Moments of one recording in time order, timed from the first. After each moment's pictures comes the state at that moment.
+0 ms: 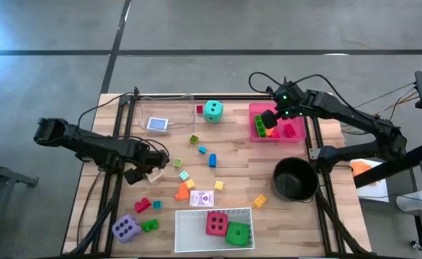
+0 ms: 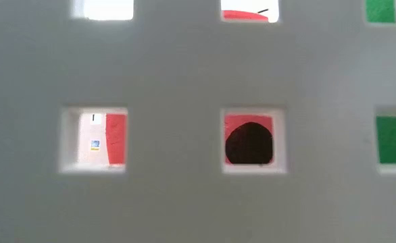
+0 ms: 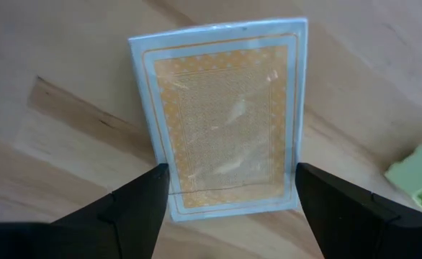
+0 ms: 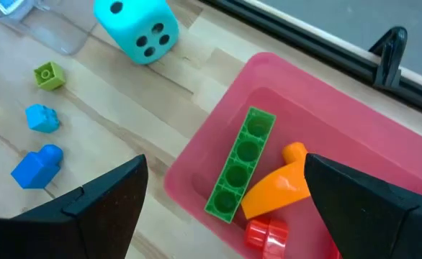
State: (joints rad) left arm -0.10 1.21 0.56 -0.80 0.06 -2.25; right arm -0.54 1.15 1.06 -0.85 0.09 0.45
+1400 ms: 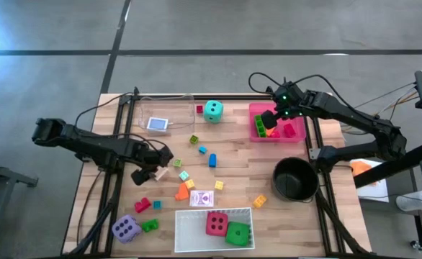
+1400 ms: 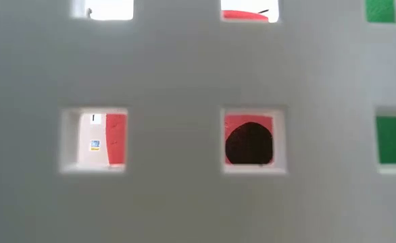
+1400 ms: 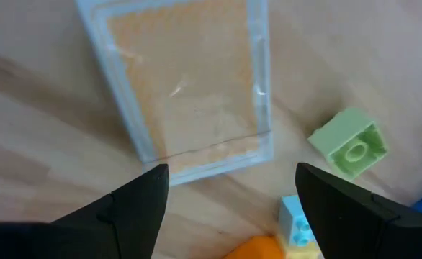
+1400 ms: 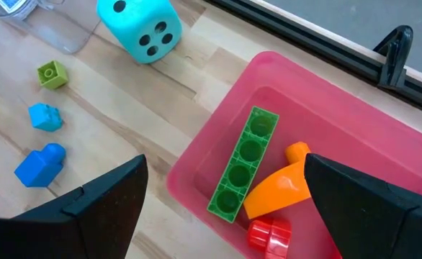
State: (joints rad) left arm -0.10 1.18 0.56 -0.67 0.02 -2.34; right arm -0.54 1.15 1.05 -0.85 0.08 0.45
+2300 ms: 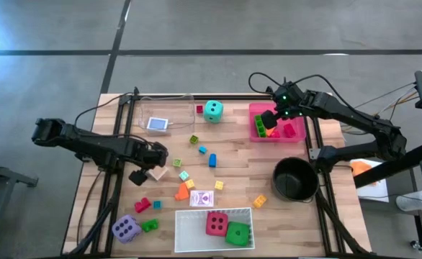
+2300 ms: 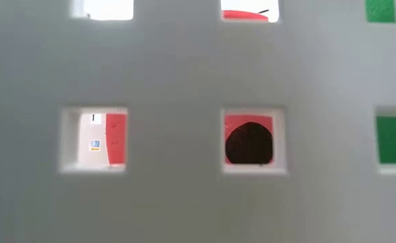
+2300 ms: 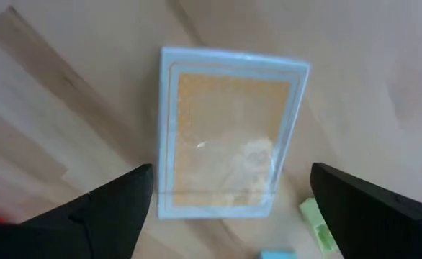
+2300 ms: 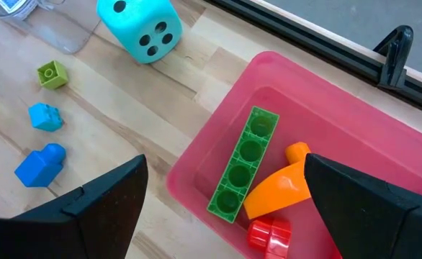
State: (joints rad) left arm -0.09 1.17 0.57 -0.81 -0.06 -2.62; right arm -0.54 1.15 1.05 -0.85 0.08 0.45
